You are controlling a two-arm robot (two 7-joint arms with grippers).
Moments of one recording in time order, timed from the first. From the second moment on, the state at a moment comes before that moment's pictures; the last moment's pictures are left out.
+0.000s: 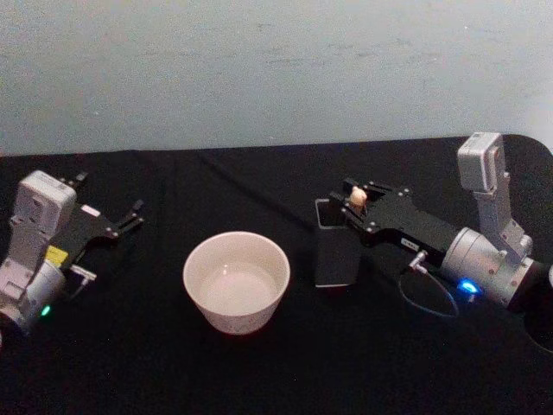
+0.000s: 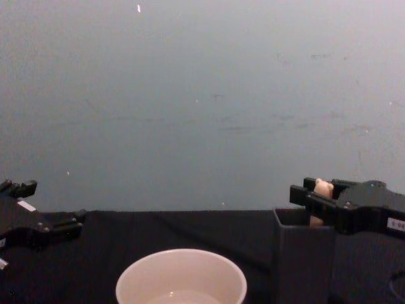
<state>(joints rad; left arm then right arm) -0.20 0.60 0.45 -1.41 -0.25 -0.12 0.03 0.28 0.45 -0.40 -1.39 0.46 -0.07 0.55</state>
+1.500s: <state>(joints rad) -0.20 0.60 0.45 -1.41 -0.25 -0.12 0.03 0.25 0.39 -0.28 -1.46 0.43 -0.14 0.35</state>
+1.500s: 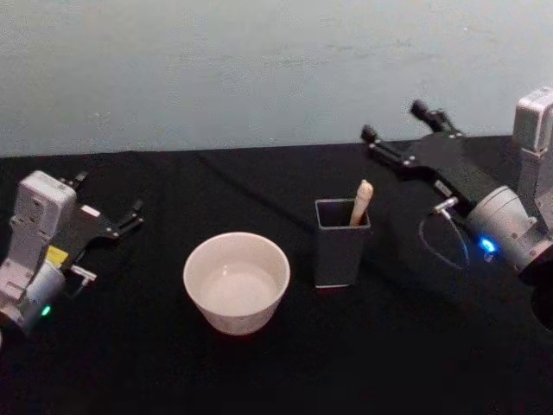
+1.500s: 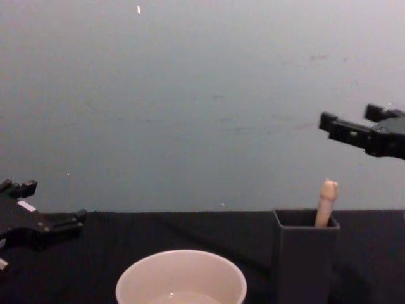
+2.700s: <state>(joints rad) -0.20 0.60 0.45 -1.41 -0.25 -0.12 0.03 0.26 0.32 -0.29 -1.24 0.19 -0.11 0.16</state>
